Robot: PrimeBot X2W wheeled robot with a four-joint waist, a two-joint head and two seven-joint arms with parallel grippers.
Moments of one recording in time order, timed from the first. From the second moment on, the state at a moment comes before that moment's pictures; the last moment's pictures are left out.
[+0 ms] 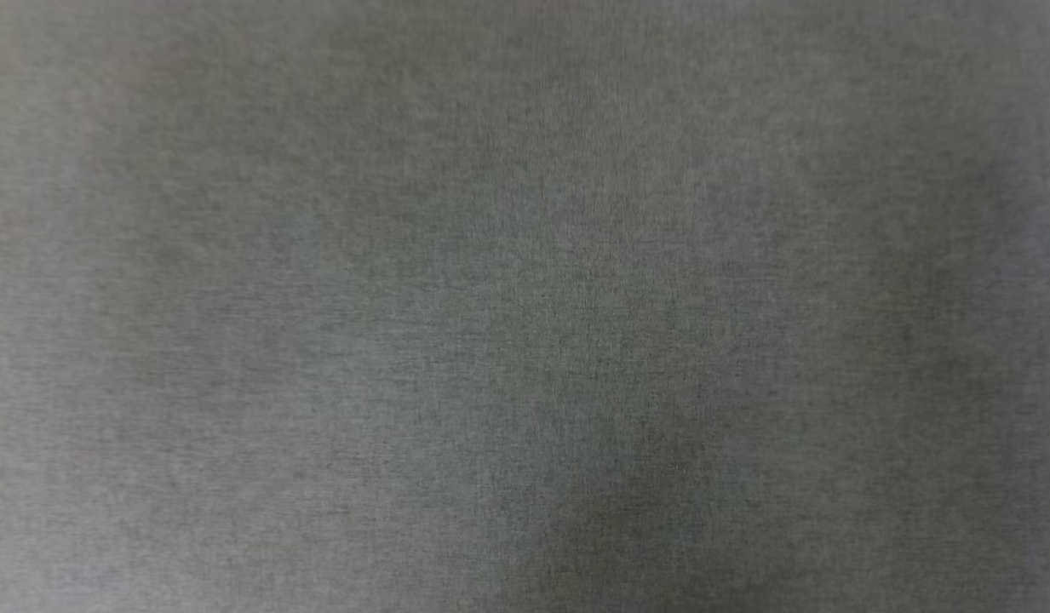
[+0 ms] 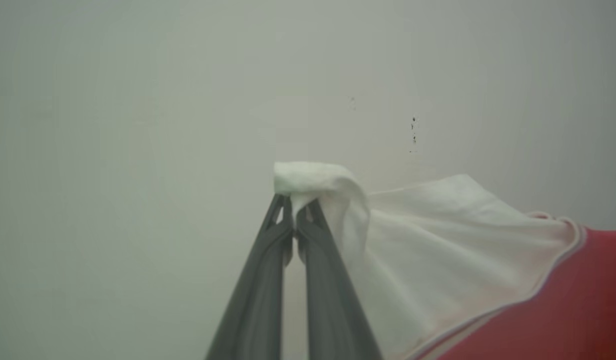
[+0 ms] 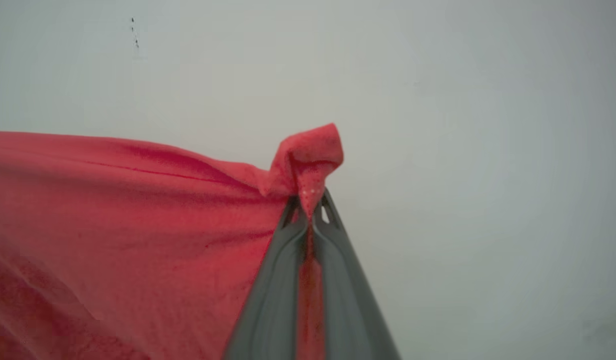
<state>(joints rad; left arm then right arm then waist) -1.61 0.50 -0.25 0.68 -0.54 -0.07 -0.16 -1.49 -0.08 -0.14 0.54 0.05 0.13 0.19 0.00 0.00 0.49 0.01</state>
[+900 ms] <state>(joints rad) -1.35 0.40 -0.35 0.82 -0.75 -0.13 -0.23 -1.38 -0.07 0.00 0.90 0.07 0.13 0.03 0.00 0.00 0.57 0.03</state>
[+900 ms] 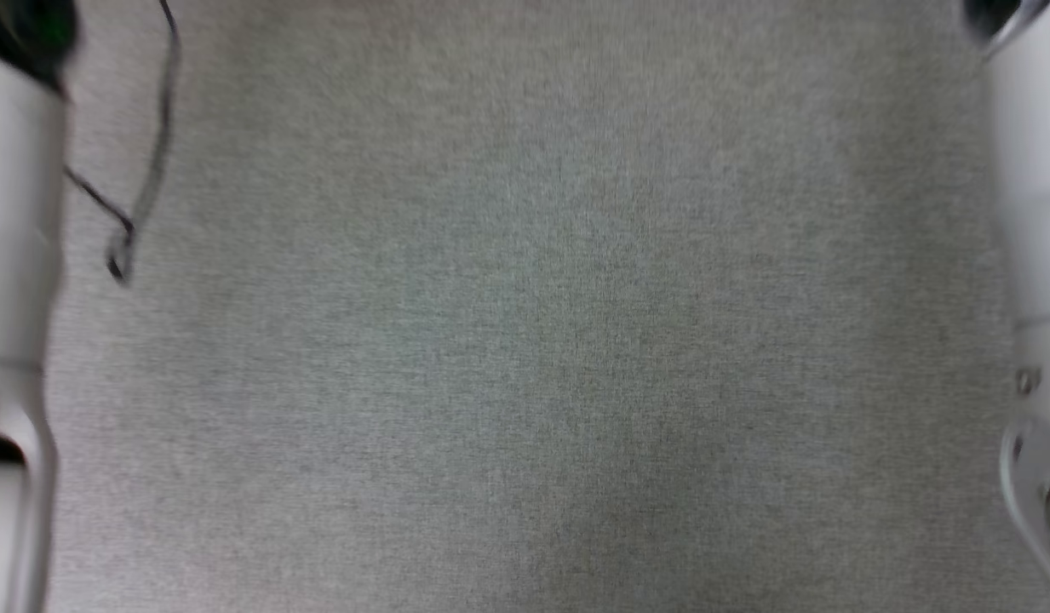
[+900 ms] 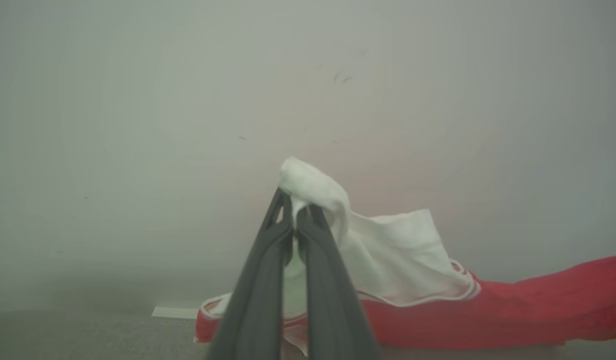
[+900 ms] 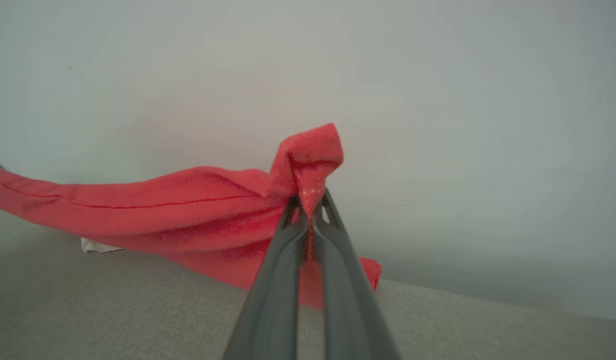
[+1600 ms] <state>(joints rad) -0.49 0.49 -0.42 0.40 -0.90 -0.01 -0.18 -0.54 -0.16 0.14 0.54 0.24 0.13 0.11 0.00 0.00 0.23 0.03</state>
